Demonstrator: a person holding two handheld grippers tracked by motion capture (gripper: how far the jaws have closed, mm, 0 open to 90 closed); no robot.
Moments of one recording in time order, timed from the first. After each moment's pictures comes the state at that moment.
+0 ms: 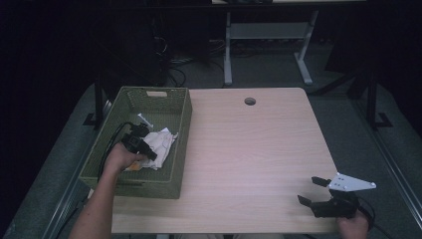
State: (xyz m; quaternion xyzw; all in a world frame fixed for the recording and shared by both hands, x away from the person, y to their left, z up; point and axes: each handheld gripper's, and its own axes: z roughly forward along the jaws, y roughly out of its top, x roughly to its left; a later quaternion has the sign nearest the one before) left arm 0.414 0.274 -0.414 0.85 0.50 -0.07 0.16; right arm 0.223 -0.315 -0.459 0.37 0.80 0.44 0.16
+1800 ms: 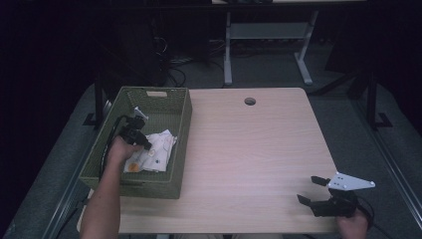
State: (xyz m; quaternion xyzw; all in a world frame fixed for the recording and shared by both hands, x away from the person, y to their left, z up) left arm 0.446 0.293 -0.417 0.83 0.54 0.01 0.16; right arm 0.226 -0.314 -0.459 0.37 0.80 0.44 0.16
